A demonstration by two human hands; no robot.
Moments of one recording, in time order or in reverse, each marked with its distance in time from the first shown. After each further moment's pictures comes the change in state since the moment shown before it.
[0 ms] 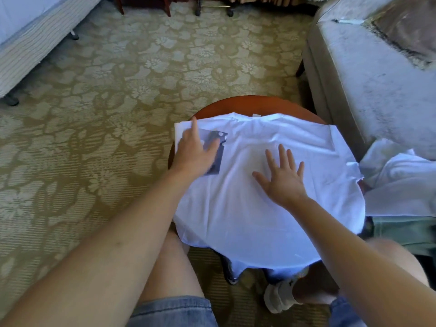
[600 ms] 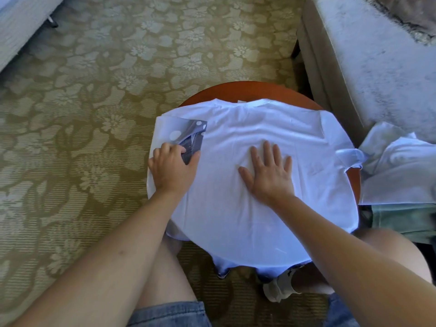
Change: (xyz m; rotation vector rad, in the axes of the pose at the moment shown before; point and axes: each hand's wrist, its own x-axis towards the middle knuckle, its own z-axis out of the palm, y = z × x) left_hand -0.010 -0.052 0.035 0.417 0.281 0.025; right_hand 0.007 -0.005 0.030 -0.069 0.012 0.016
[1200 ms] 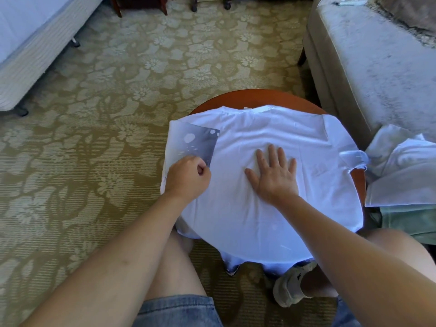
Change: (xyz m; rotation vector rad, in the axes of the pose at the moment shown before) left_hand -0.016 0.005 -0.029 -0.146 -0.167 0.184; right_hand -0.002 -0.001 -0.003 -0.001 -0.015 0.002
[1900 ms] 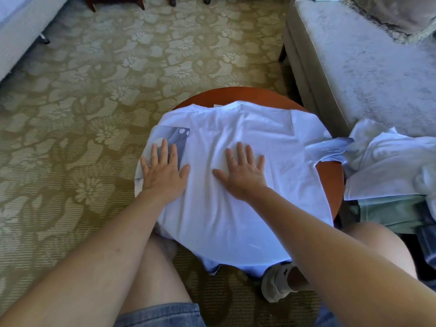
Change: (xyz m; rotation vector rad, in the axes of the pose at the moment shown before) left_hand 0.023 -0.014 0.020 0.445 -0.348 -0.117; right_hand 0.011 -0.024 -0.010 0.093 -0.108 -0.063
